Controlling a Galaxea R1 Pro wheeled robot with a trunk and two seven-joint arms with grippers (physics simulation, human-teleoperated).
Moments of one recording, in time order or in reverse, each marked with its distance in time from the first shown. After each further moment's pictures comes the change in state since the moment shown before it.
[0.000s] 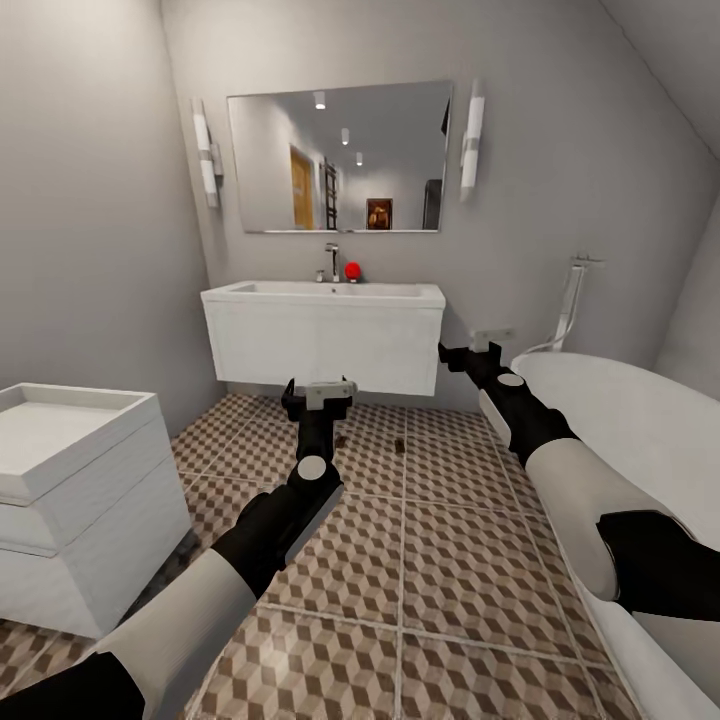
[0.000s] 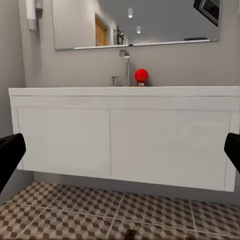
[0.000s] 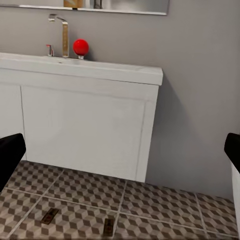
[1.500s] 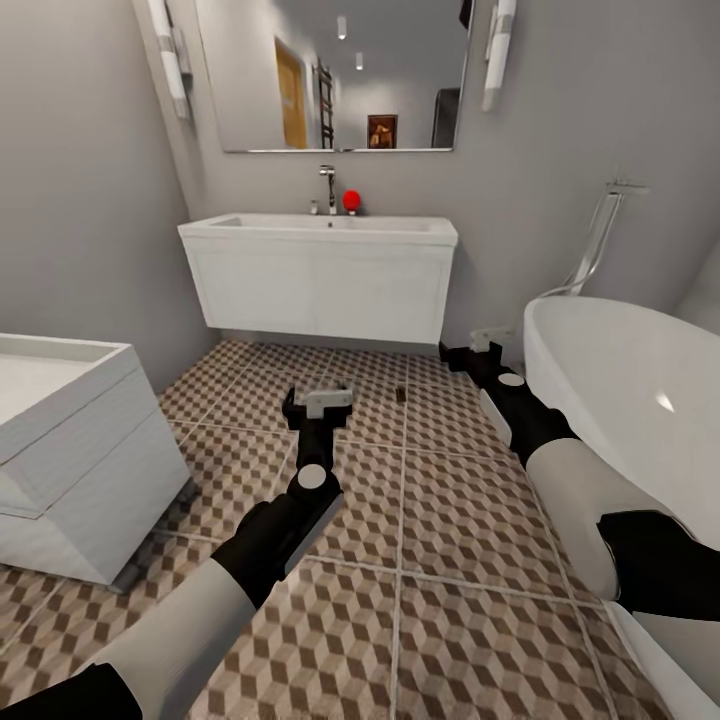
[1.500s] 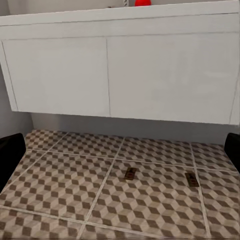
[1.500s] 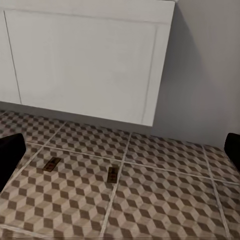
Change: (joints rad) left arm 0.028 0.000 0.000 0.001 0.000 -0.001 0.001; right arm 0.000 -0.002 0.000 -0.002 0.000 0.000 0.000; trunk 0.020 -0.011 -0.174
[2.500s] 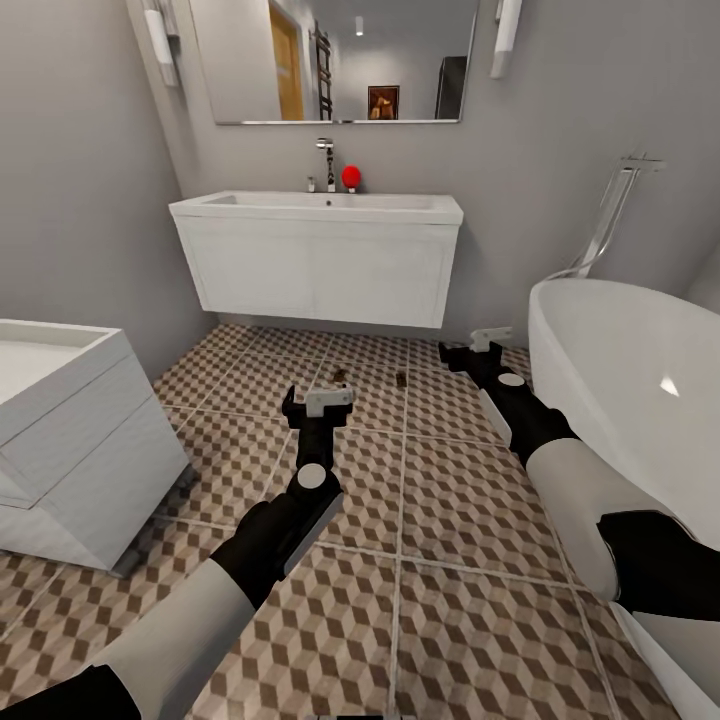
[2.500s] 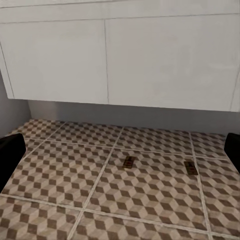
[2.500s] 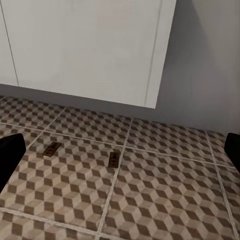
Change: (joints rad) left arm 0.002 0.001 0.000 -0.018 -0.002 -0.001 0.000; right arm 0.000 0.000 0.000 0.000 0.000 0.000 0.000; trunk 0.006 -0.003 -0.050
